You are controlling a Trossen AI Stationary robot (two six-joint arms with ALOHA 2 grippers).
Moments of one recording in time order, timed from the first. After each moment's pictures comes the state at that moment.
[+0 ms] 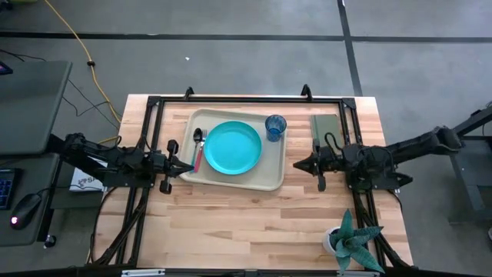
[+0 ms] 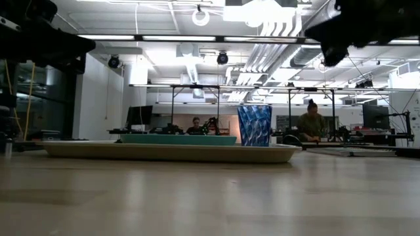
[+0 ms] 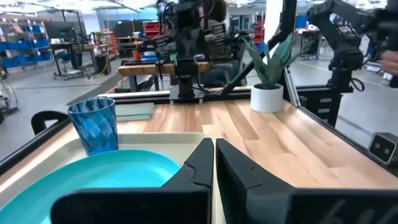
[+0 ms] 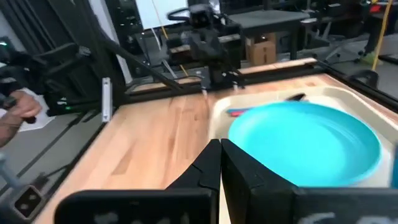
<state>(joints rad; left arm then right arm) -0.18 0.08 0.01 0.05 -0.24 0.04 0.19 0.70 0.28 0.32 0.14 0.18</state>
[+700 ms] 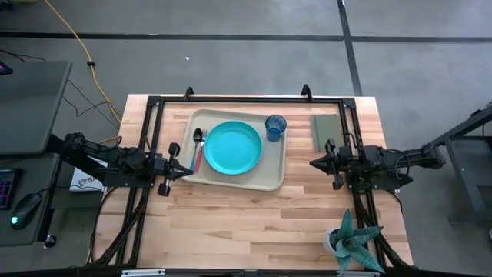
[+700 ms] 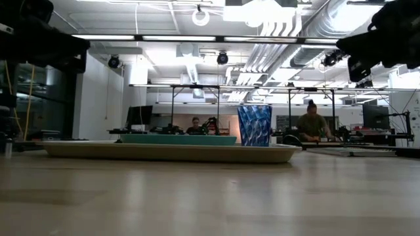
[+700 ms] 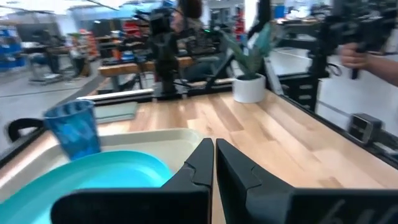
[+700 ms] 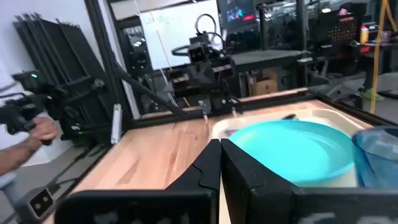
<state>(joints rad) -0.18 0.09 0.01 0.04 -0.16 0.09 0.15 0.04 0.01 0.10 0.11 0.16</state>
